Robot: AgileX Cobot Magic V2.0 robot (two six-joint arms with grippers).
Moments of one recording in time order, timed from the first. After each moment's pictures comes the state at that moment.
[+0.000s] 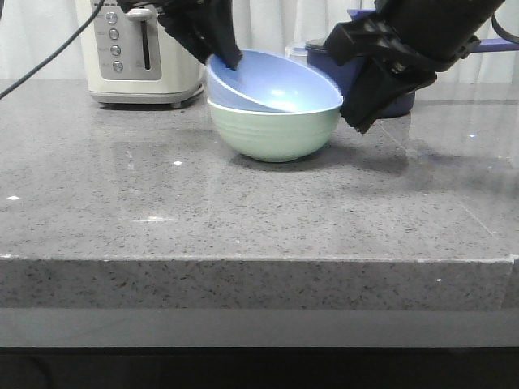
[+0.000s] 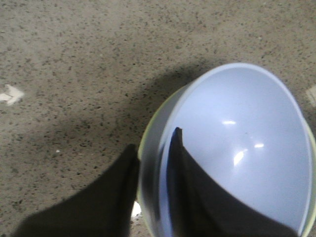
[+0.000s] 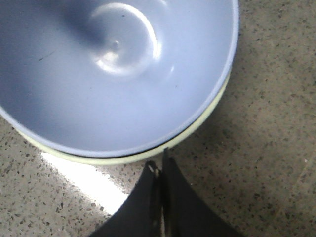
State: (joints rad) left arm -0.51 1.97 -1.94 -0.21 1.06 0.04; right arm 0.37 1.54 -1.13 0.37 0.56 -0.42
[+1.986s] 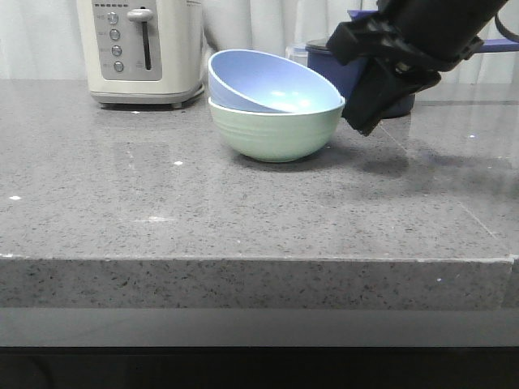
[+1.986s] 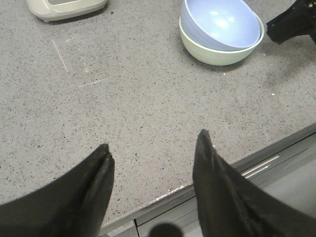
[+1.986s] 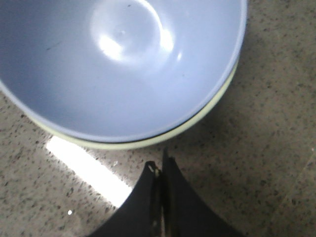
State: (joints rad) left arm -0.51 0.65 -0.89 0.01 0.91 -0.02; right arm 0.37 1.52 -1.13 0.37 0.61 -0.42
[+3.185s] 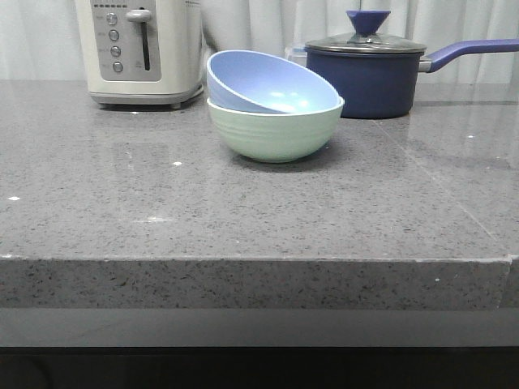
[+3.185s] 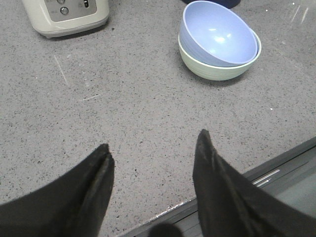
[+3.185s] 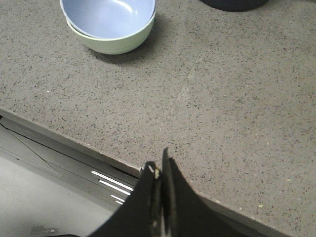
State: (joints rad) left arm -0.51 0.65 -0.88 0.02 0.86 -0.02; right arm 0.37 0.54 -0.81 0.07 0.94 0.01
